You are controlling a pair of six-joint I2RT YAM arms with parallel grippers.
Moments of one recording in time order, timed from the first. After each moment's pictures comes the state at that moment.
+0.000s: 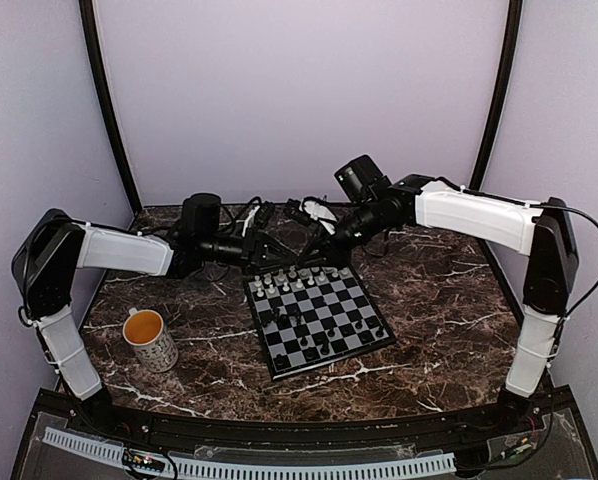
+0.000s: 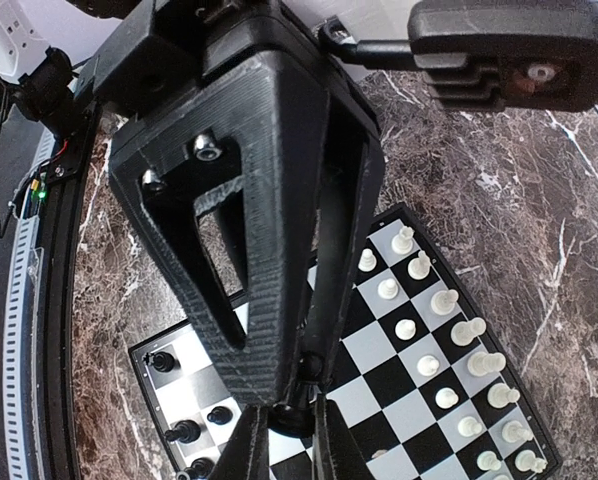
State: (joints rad) left arm -0.58 1.78 1.04 0.43 0.99 -0.83; right arm 0.76 1.86 1.62 -0.64 -0.57 -0.41
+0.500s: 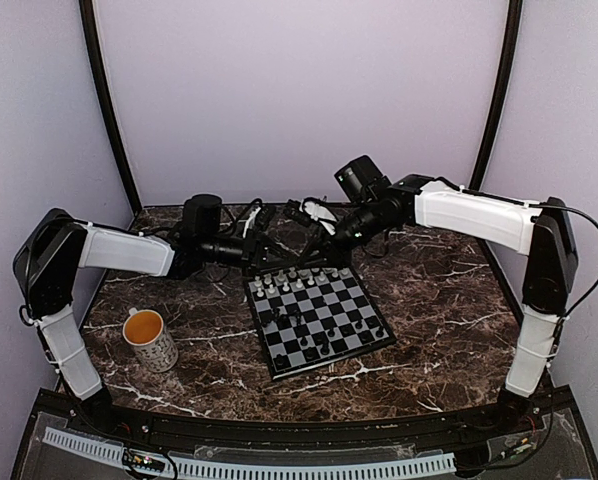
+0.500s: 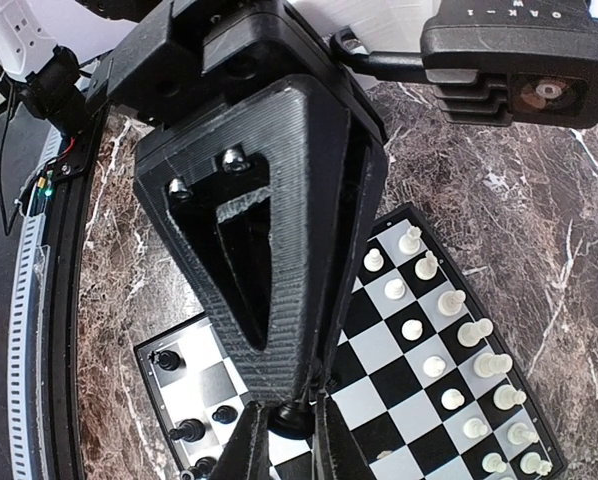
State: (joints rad) left arm -0.59 1.79 1.04 0.44 1.00 -0.84; right arm 0.76 1.86 1.62 -0.65 -0.59 -0.42
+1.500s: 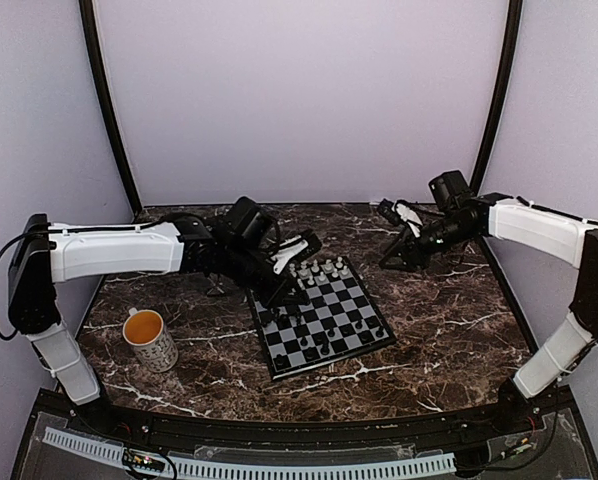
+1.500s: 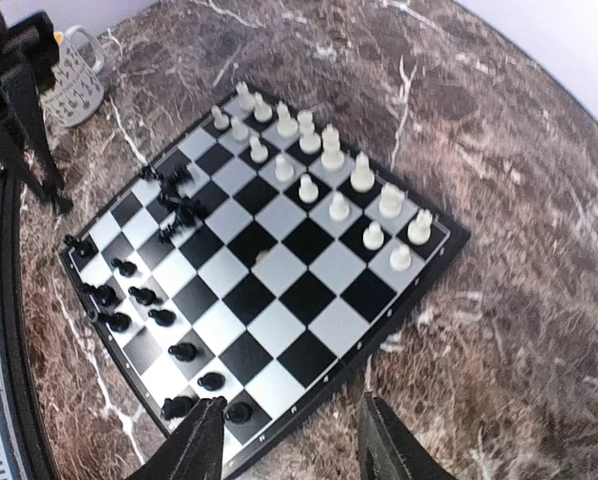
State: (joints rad) left arm -0.88 1.71 1.31 -0.44 0.36 0.01; right arm 0.37 1.54 1.20 -0.60 -0.65 -0.51
